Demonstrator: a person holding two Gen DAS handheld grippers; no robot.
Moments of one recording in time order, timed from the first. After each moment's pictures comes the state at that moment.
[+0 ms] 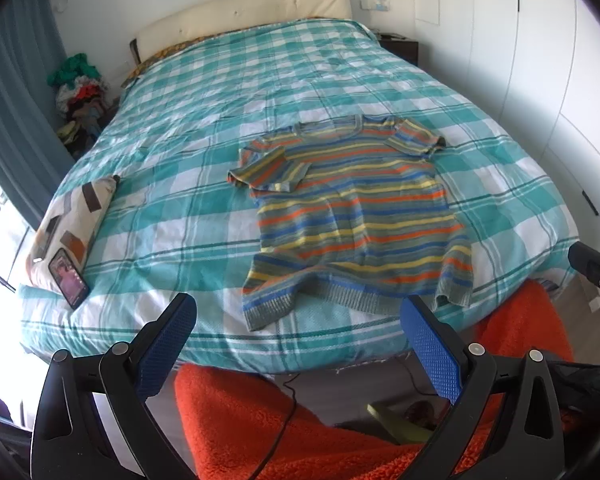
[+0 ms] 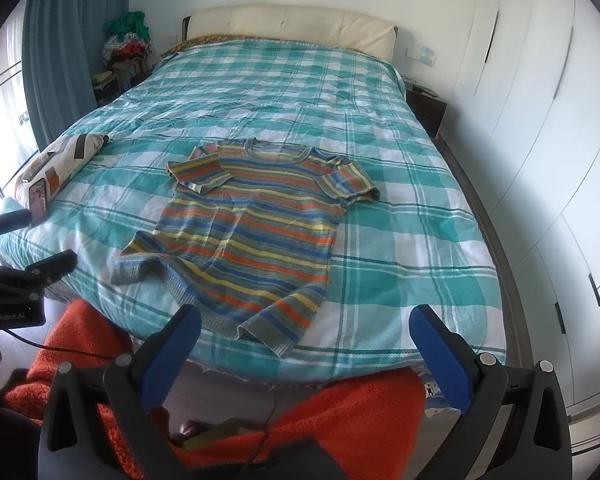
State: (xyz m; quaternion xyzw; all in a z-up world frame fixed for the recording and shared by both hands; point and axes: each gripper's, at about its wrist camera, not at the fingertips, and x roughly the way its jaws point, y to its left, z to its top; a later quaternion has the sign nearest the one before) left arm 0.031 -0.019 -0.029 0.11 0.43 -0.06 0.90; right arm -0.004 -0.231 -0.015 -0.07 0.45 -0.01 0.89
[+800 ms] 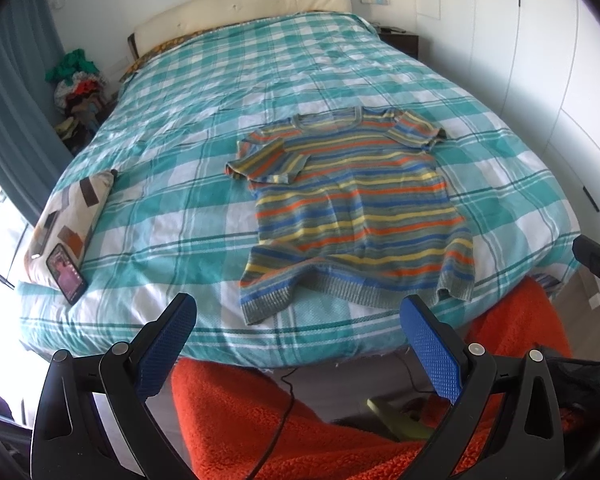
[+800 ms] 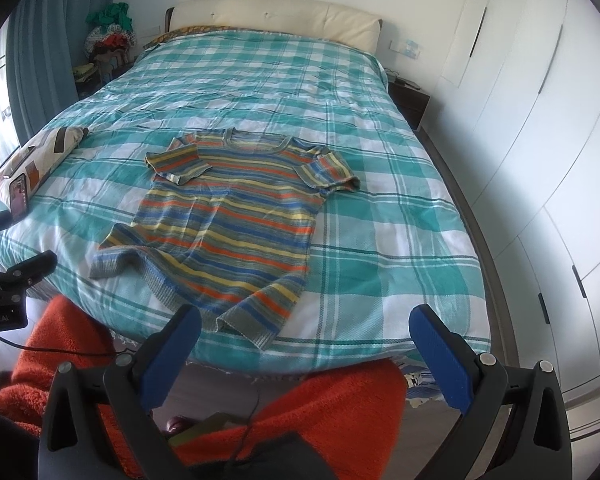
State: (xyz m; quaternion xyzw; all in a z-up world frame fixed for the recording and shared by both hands) left arm 0.032 -0.021 -0.037 0.11 0.44 -0.06 0.89; right arm -0.005 -0.237 -0.020 -0.08 0.46 -0.05 0.88
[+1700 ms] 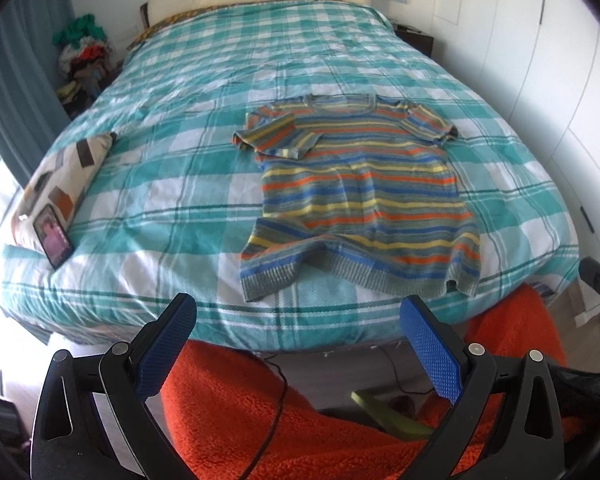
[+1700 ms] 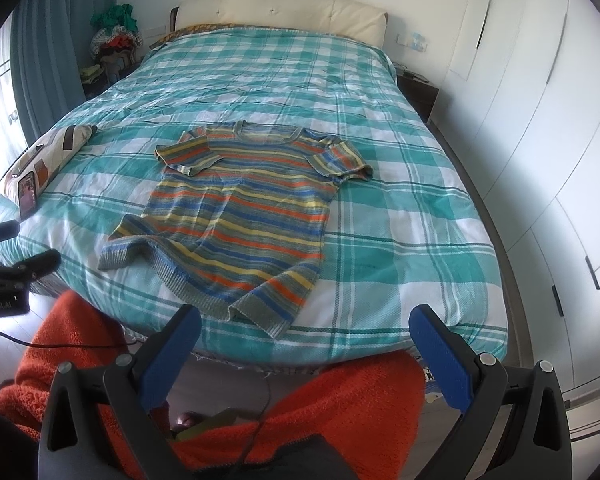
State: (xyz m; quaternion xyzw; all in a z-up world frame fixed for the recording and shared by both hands) left arm 0.036 0.019 -0.063 0.05 0.47 -0.06 0.88; right arm -0.012 -0.237 -0.038 -0.06 0.46 -0.03 0.88
